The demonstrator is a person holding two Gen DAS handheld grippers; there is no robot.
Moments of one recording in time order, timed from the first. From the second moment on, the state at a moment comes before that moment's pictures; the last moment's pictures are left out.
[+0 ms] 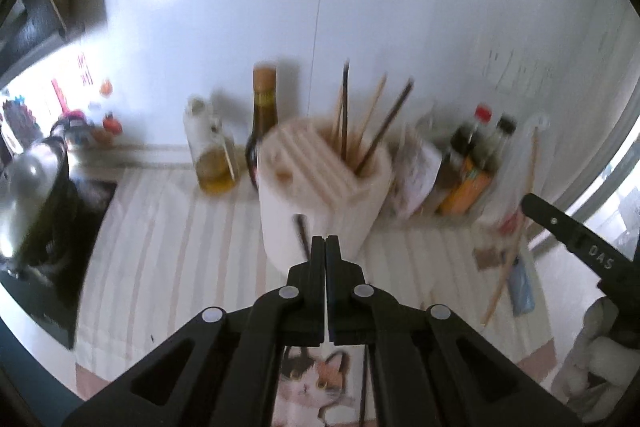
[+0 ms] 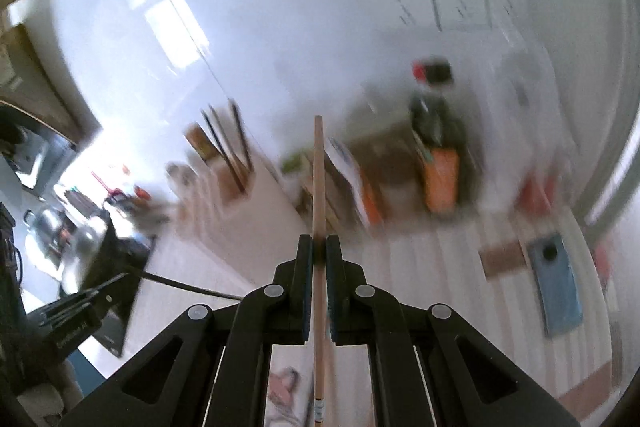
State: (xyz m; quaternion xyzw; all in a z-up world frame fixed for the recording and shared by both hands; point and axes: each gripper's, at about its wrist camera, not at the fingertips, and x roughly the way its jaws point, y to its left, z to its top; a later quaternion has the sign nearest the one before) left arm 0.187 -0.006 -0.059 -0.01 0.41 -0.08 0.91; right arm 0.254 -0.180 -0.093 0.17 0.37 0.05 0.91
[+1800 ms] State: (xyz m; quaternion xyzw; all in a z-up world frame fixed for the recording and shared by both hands) left arm 0.196 0.063 -0.319 0.01 0.61 0.04 0.79; right arm 0.278 -0.166 -0.315 0.12 0.60 -0.06 0.79
